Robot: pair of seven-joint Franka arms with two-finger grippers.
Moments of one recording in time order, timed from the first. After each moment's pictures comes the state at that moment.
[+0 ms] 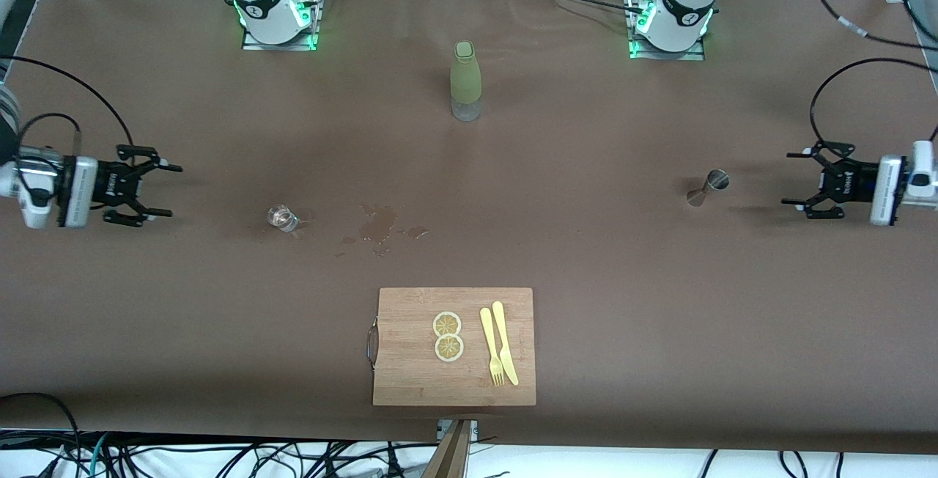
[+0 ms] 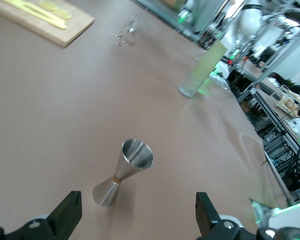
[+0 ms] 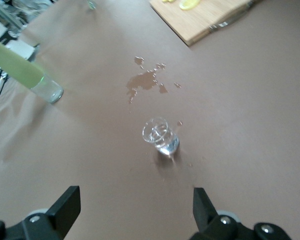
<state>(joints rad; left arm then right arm) 0.28 0.72 0.37 -1.61 -0.80 1.25 2.16 -0.10 0.46 -0.31 -1.84 0.84 1.66 -1.89</state>
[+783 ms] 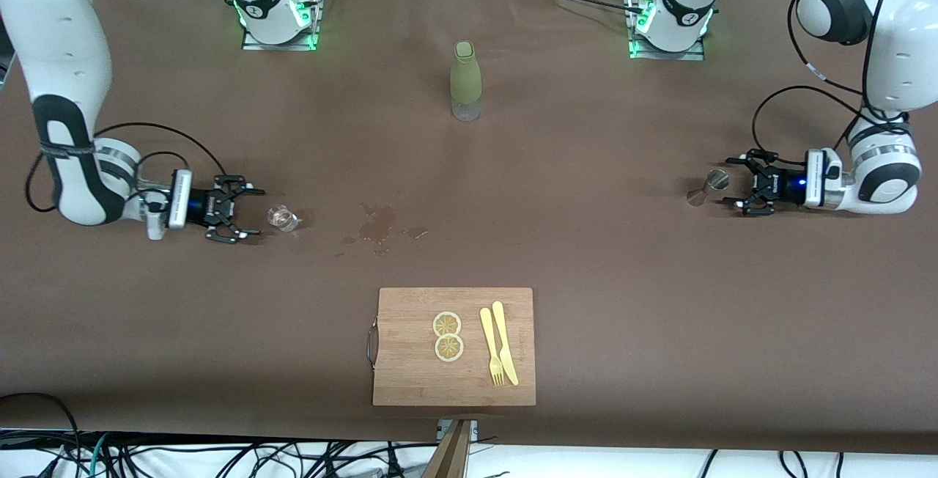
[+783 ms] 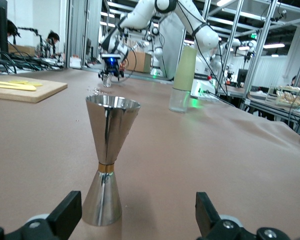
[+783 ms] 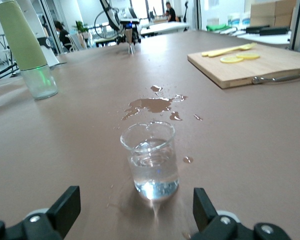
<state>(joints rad) 0.29 0.97 0.35 -1.70 -1.02 1.22 2.73 -0.10 0.82 -0.23 -1.86 1.26 1.63 -2.58</state>
